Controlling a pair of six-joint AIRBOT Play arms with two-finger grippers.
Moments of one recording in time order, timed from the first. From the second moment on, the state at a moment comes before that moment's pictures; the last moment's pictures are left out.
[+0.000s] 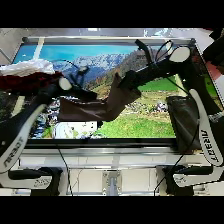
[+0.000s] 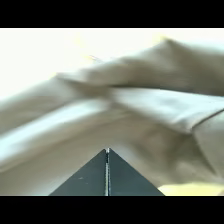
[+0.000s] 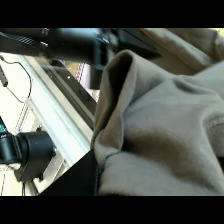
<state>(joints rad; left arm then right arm) -0.25 -1.44 1.23 1.13 -0.92 -1.30 0.28 -1.52 1.66 -0.71 1.37 1.36</state>
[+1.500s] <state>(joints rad) 0.33 -1.01 1.22 1.23 -1.13 -1.29 0.25 -2.01 1.74 -0.73 1.31 1.51</state>
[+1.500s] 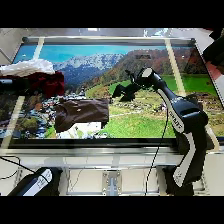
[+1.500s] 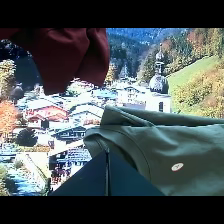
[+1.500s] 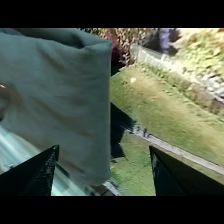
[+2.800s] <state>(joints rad) 0.33 -1.03 1.22 1.23 -1.15 -1.29 0.18 -1.91 1.99 -0.86 1.48 1.50</state>
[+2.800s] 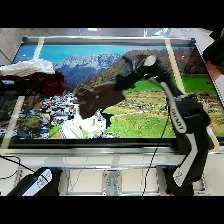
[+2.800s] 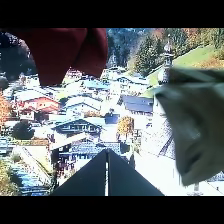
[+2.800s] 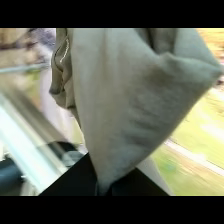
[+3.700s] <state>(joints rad) 0.33 -1.03 1.22 1.19 -1.15 -1.29 -0.77 -1.10 1.11 -1.38 1.59 1.41</state>
